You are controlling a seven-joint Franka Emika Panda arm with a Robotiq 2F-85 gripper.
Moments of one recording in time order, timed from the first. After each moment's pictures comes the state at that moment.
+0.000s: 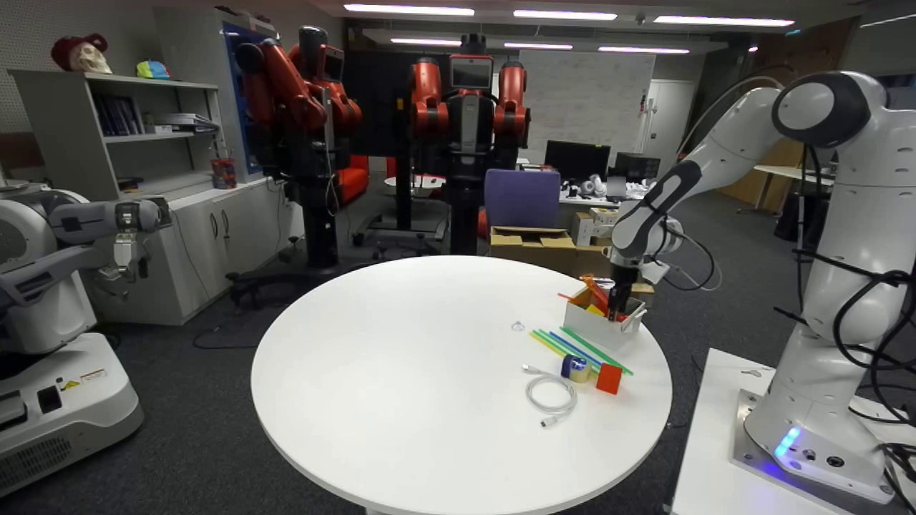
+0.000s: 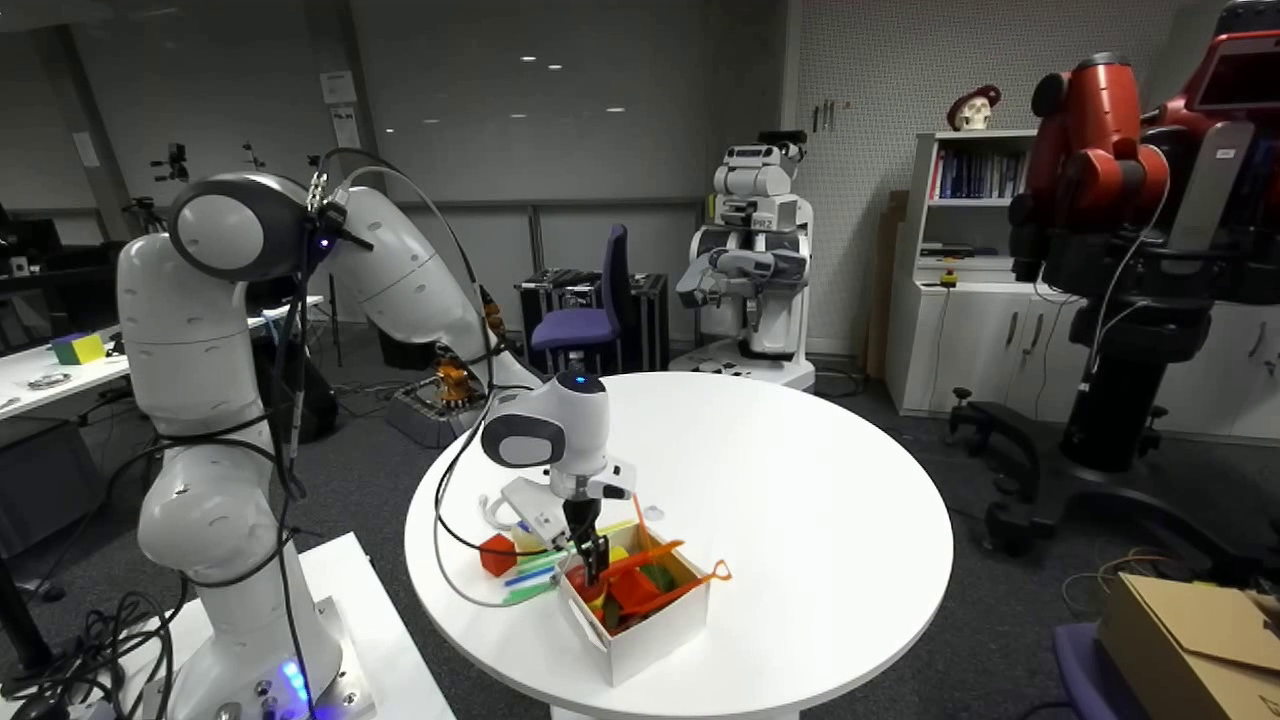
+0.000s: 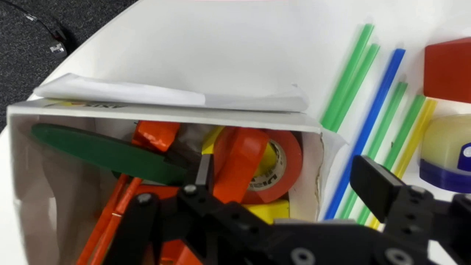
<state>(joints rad) -0.23 0.13 -0.18 -2.54 0.15 2.59 -0.52</state>
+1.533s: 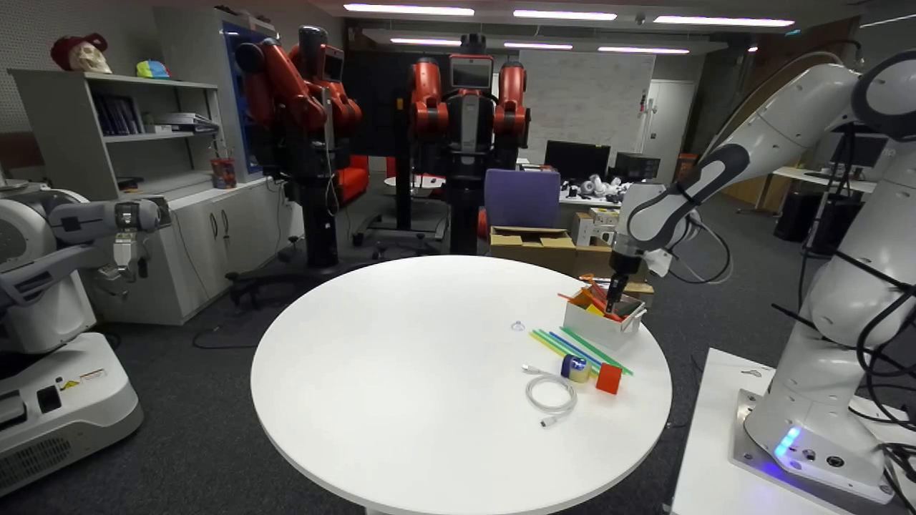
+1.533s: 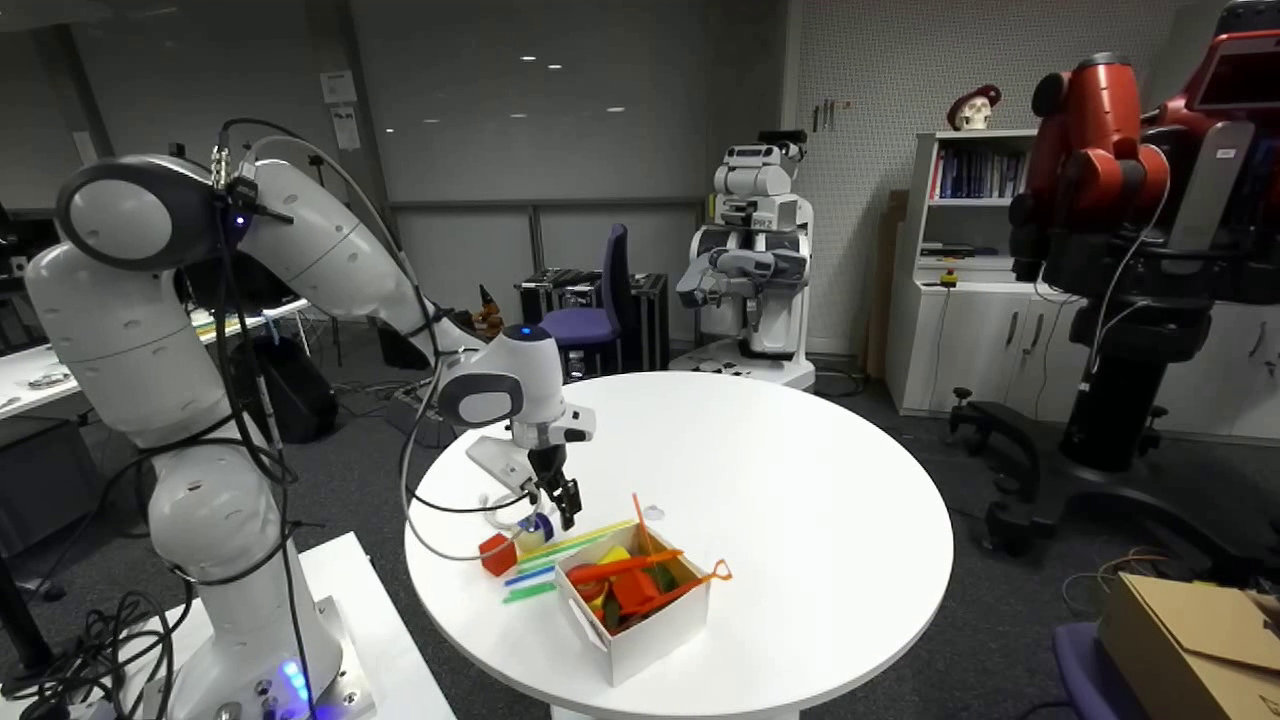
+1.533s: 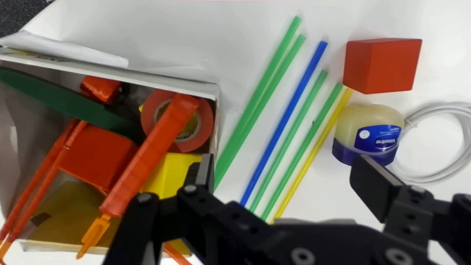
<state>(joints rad) -0.12 -0.14 -0.14 -2.69 0.08 2.60 -0.42</state>
